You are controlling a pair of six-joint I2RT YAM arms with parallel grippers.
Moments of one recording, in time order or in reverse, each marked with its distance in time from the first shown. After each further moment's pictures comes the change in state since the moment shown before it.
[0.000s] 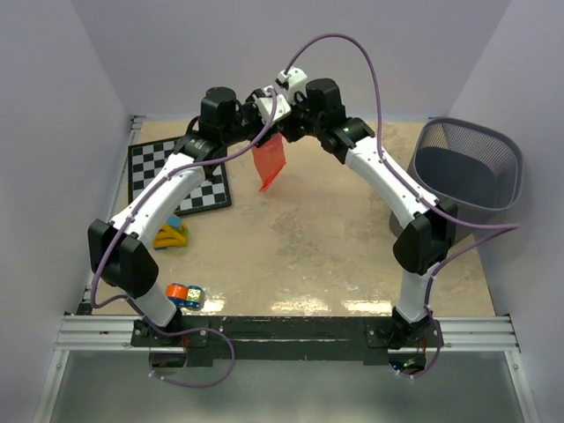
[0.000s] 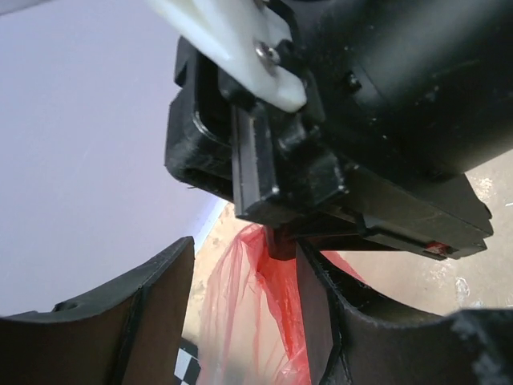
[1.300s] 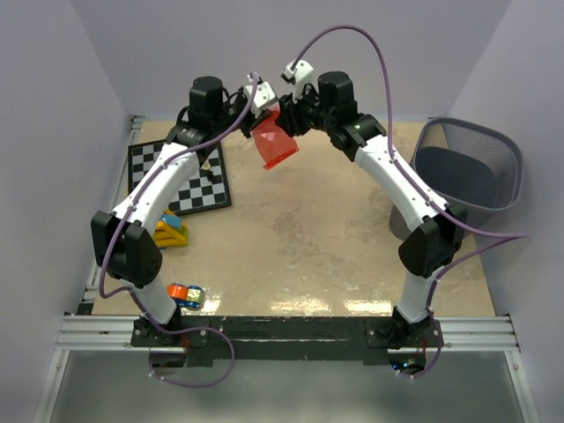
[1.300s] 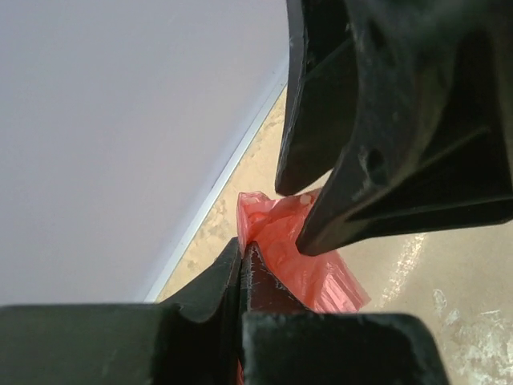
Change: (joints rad) left arm 0.098 0.080 0.090 -0.005 0.232 -0.063; right arm -0.021 -0.045 0.016 0.010 -0.060 -0.143
